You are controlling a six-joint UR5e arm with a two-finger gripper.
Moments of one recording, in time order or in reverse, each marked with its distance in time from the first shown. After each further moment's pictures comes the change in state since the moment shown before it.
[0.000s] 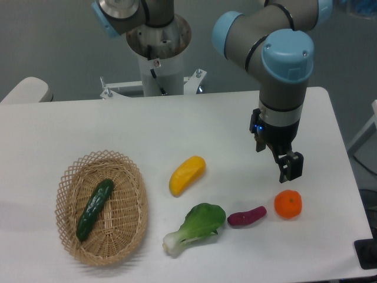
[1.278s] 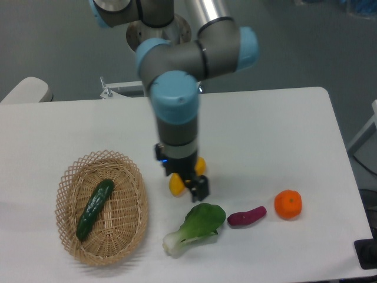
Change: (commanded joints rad) arm -0.406 -0.003 -0.179 0.066 0.005 -1.020
